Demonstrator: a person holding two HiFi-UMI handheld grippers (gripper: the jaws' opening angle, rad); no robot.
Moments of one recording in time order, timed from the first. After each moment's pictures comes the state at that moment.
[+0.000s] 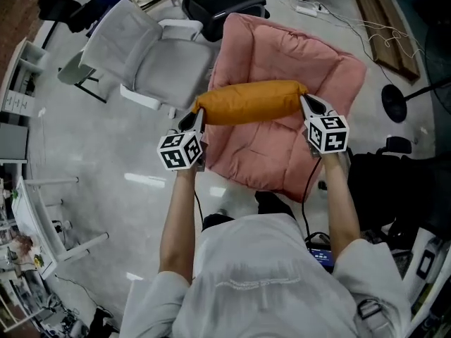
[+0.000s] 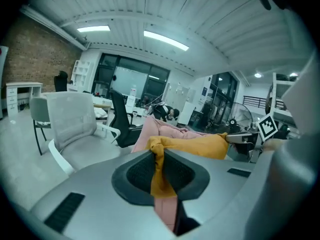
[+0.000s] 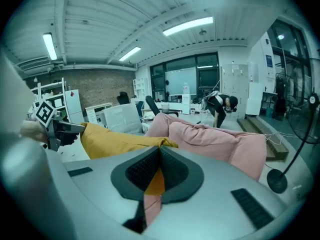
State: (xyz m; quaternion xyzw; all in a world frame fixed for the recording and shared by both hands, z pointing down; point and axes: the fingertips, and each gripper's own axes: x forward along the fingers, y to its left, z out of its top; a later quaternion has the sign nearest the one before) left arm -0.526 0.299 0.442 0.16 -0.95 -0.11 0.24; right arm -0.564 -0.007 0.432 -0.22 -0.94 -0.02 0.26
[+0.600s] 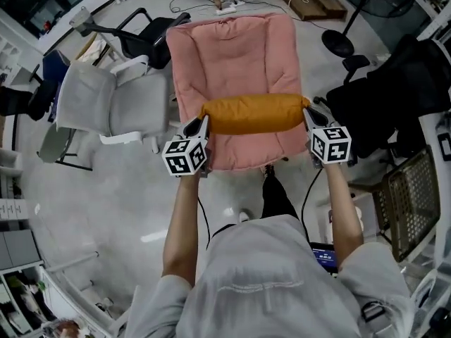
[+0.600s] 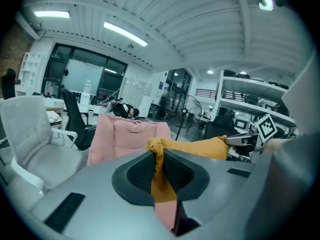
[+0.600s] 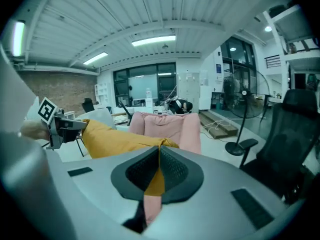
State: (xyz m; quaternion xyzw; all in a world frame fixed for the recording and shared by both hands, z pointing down) left arm -0.426 0.233 0.414 0.41 -0.88 -0.05 0.23; right arm -0.306 -0.049 0.410 0.01 -0.97 0.04 0.25
